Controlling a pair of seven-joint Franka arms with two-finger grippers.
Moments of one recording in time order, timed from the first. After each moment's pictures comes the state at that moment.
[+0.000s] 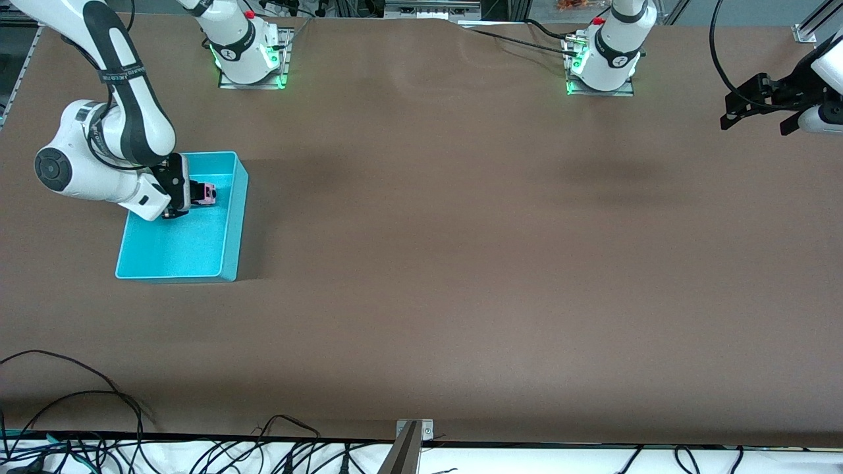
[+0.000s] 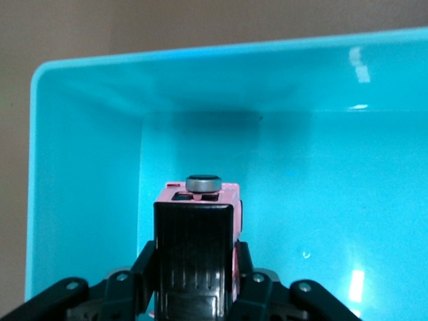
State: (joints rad) left arm -0.01 -0.10 0.01 -1.62 -0.02 1.45 0.06; right arm -0.04 0.25 -0.10 -2.25 0.08 2.19 -1.83
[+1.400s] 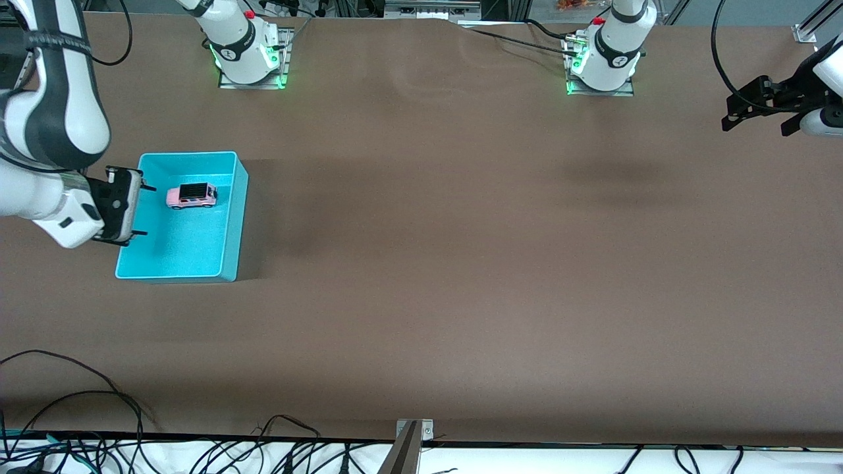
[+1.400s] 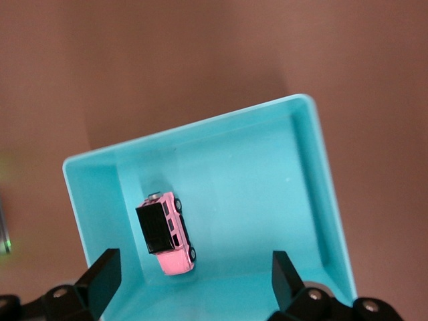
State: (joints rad) left arm -0.01 -0.09 0.02 -1.62 -0.02 1.45 0.06; right arm 0.01 0.25 -0.10 -1.72 0.09 1.77 -1.43
